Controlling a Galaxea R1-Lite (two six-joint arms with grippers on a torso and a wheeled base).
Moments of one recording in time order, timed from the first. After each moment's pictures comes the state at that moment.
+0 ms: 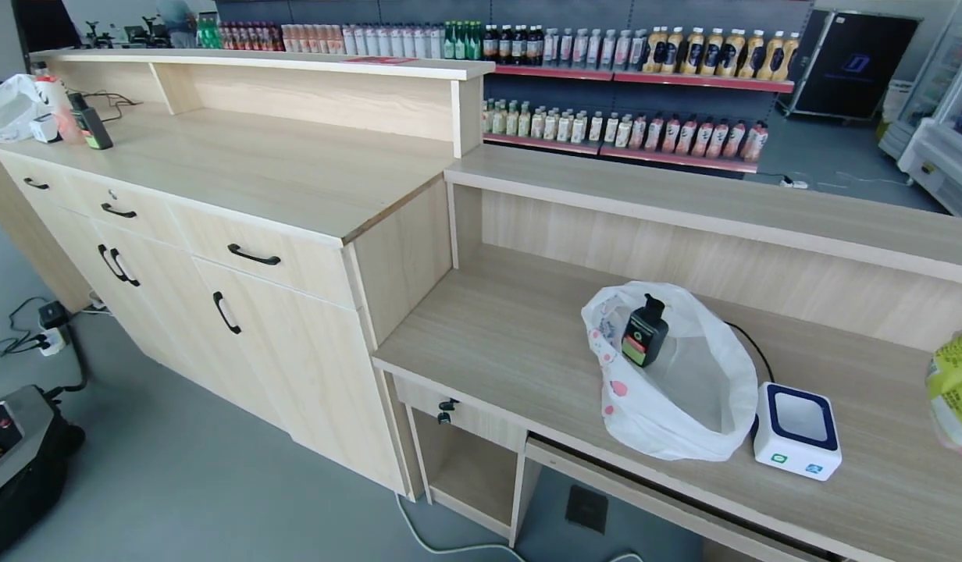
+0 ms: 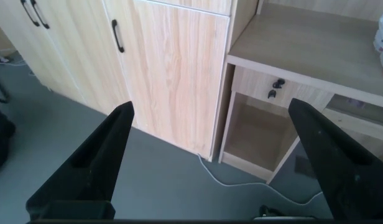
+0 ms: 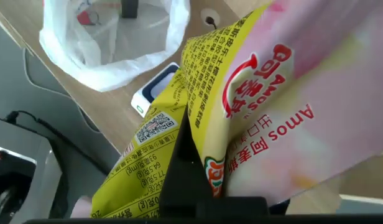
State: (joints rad) left arm 0.00 0.00 0.00 0.00 0.00 0.00; right arm -0.84 1.36 -0.85 0.11 0.90 -0.99
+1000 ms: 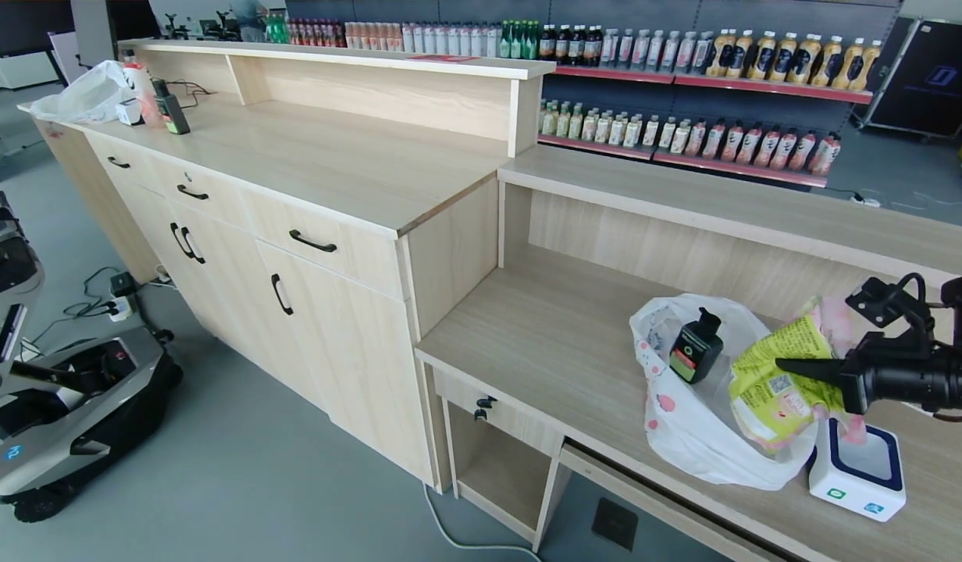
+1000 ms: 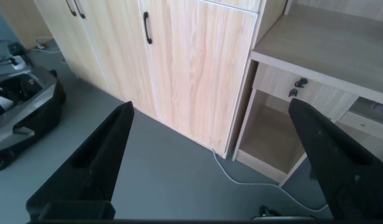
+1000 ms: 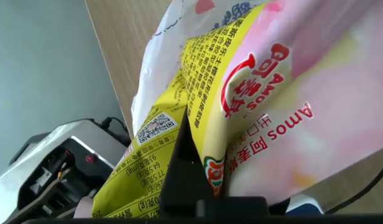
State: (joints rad) left arm 0.00 0.00 0.00 0.00 0.00 0.00; right arm -0.34 1.84 -0.84 -0.30 0.80 -0.67
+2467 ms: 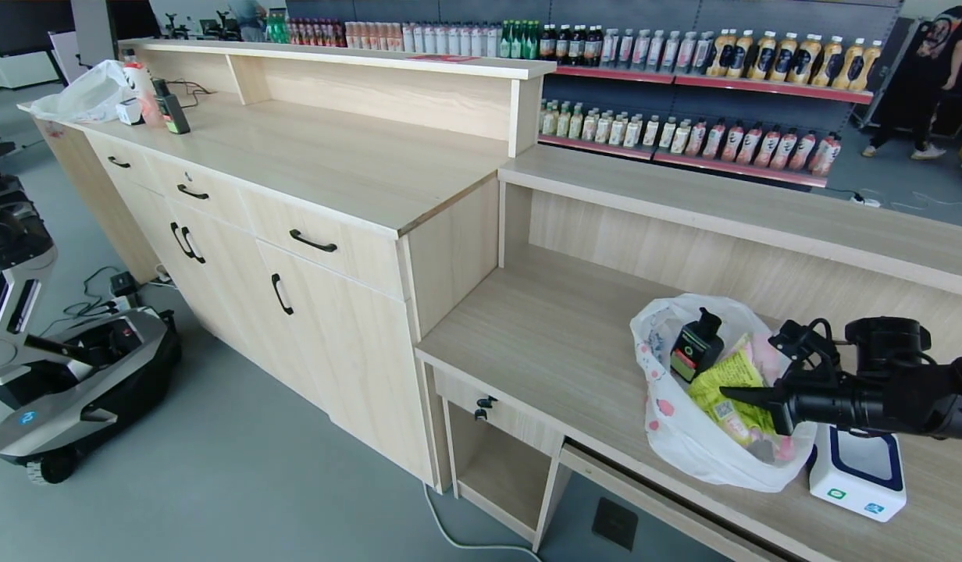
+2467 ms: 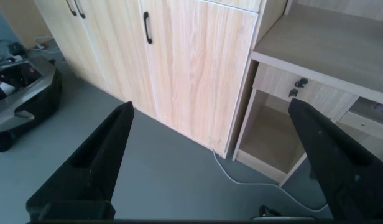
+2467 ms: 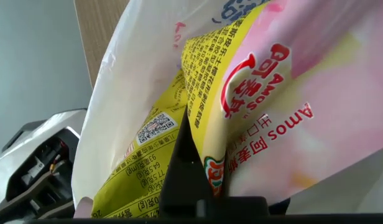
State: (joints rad) left arm 0.00 0.00 0.00 0.00 0.00 0.00; right arm -0.27 2.15 -0.87 -0.53 0.79 -0.70
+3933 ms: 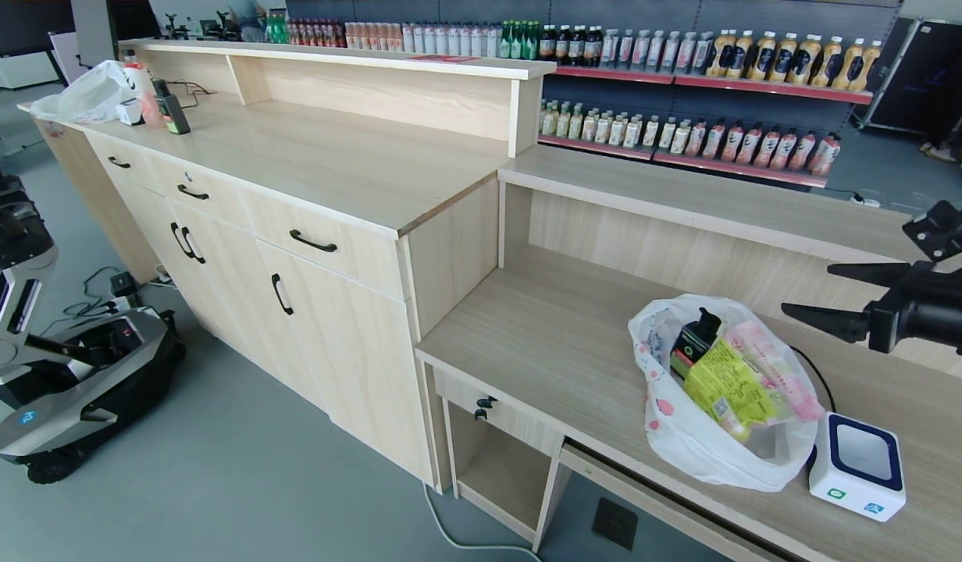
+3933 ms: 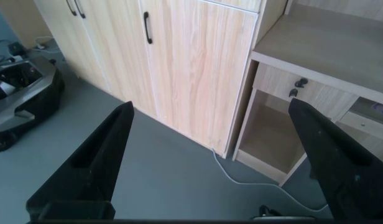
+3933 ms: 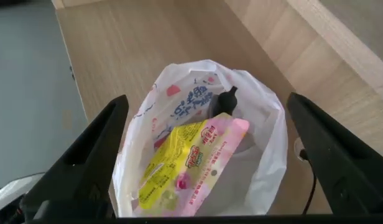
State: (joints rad) left arm 0.00 0.00 0.00 0.00 0.00 0.00; right arm -0.33 1.65 -0.85 -0.49 0.77 -0.52
